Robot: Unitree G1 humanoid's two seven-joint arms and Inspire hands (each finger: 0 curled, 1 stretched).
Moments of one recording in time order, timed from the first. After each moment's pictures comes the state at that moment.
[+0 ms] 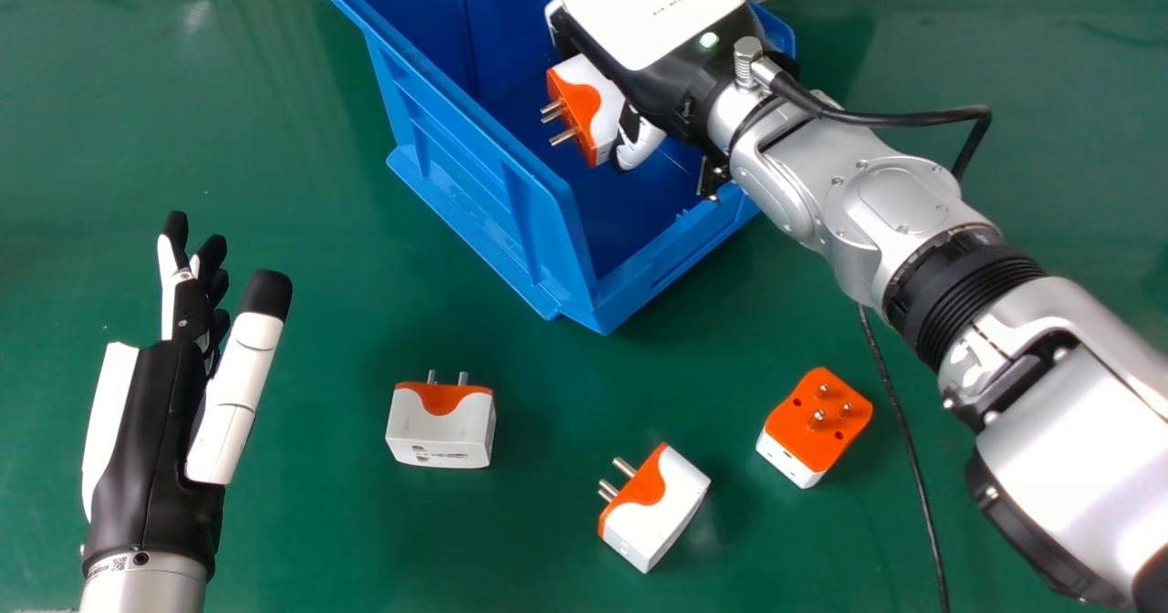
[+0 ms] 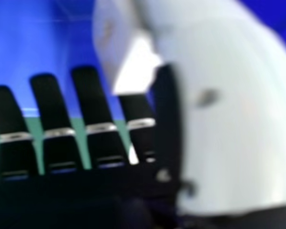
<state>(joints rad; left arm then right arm) 0.38 0.15 0.20 -0.31 0.04 -0.07 -0.07 -1.15 -0.20 0.70 1.11 -1.01 -0.12 -0.29</state>
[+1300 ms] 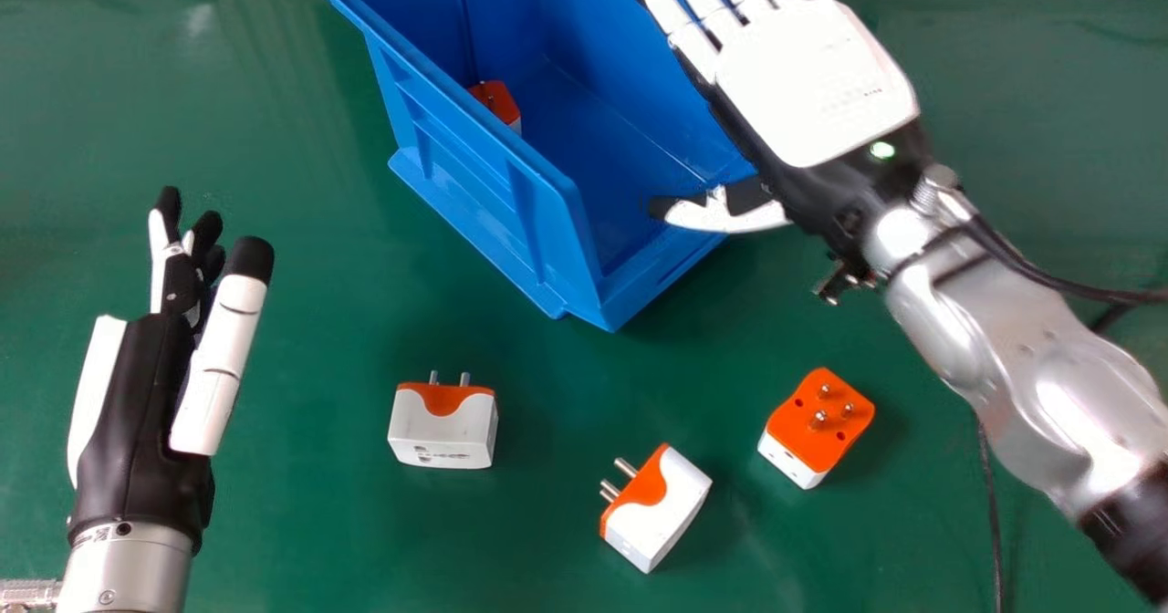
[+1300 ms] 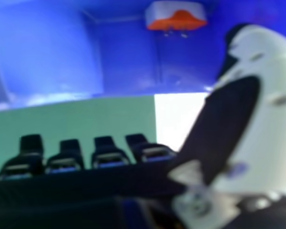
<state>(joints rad) 0.32 0.17 0.24 -0.31 -0.04 -0.01 -0.11 -0.52 -0.56 0.49 0.16 -0.97 -0.01 -0.17</state>
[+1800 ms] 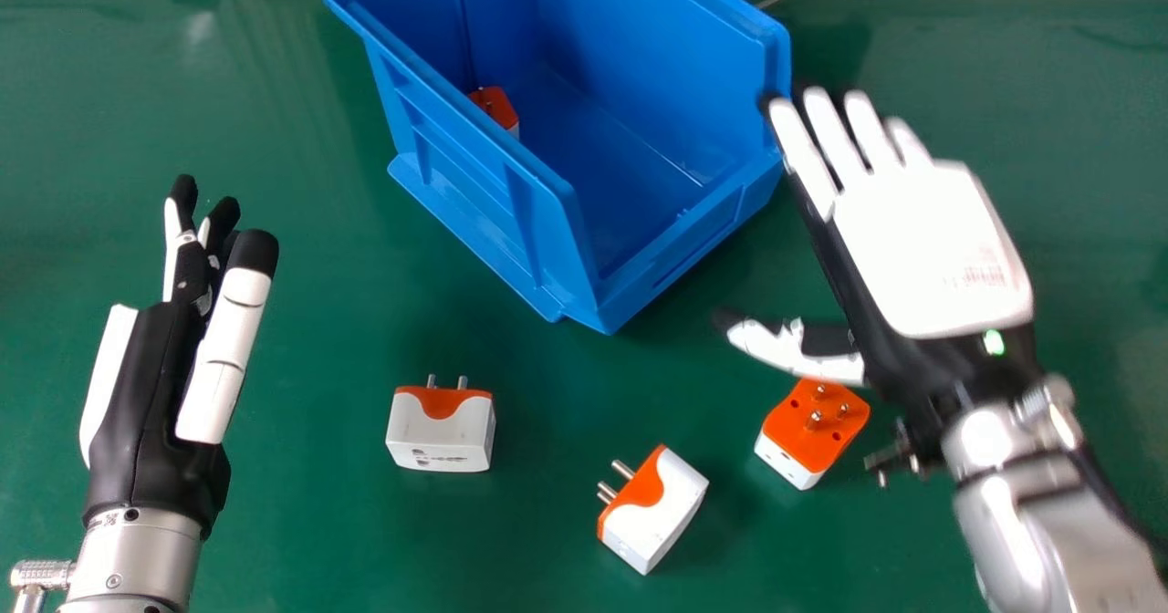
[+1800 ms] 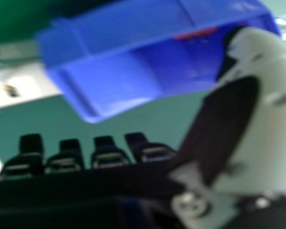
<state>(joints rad) 0.26 0.17 0.25 -0.20 -0.10 -0.10 -0.17 0.09 -0.43 0.33 -0.25 -1.02 0.20 -0.19</state>
